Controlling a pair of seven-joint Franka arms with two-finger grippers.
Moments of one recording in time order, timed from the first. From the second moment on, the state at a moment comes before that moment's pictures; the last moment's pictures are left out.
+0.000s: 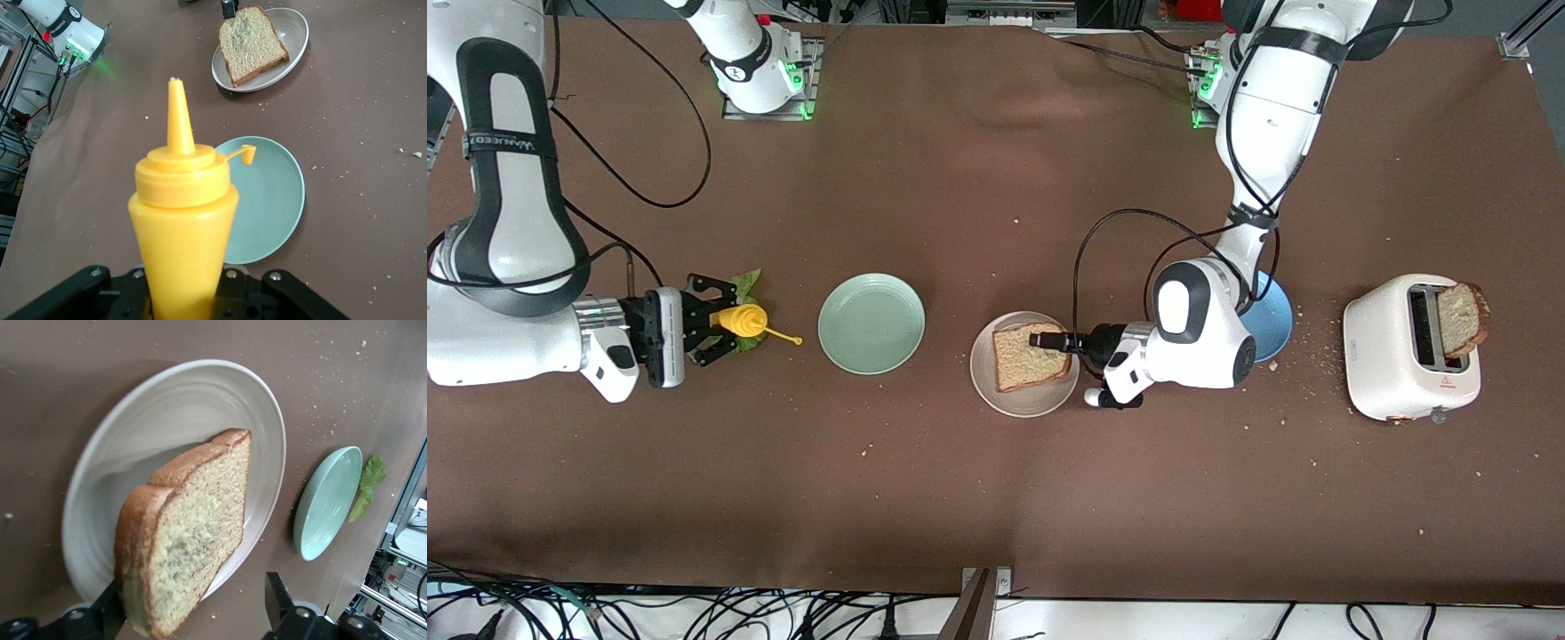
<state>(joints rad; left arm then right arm) -0.45 0.84 0.11 -1.47 -1.07 2.01 0.22 0.03 0.57 0.00 -1.42 0.61 1.56 -1.42</state>
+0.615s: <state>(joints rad) -0.31 0.74 0.14 -1.45 -0.80 1.97 0.13 0.31 0.57 0.00 -1.31 0.24 1.70 -1.00</state>
